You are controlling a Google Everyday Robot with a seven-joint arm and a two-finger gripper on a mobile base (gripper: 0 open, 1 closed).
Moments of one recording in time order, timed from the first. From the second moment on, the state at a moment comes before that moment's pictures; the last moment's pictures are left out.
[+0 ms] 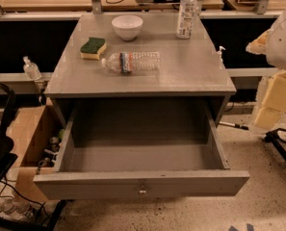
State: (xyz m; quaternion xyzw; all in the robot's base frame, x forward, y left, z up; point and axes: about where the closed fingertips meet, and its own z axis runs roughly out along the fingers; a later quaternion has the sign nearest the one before) arm 0.438 -0.217 0.976 -0.60 0.78 -0.03 0.16
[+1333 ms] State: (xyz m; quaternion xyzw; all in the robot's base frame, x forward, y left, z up) arm 0.387 -0.176 0.802 -0.56 0.78 0.13 0.25
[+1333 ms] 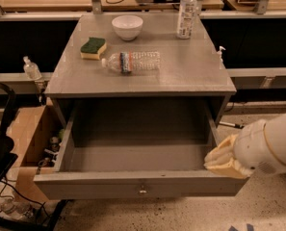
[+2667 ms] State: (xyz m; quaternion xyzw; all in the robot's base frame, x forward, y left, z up) arm 0.346 -0.119 0.661 -0.53 0.78 0.23 0.23
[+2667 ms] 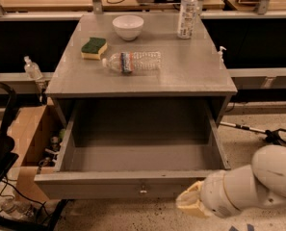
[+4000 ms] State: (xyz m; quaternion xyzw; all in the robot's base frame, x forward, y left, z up) arm 0.433 -0.106 0.631 -0.51 0.79 0.26 0.23
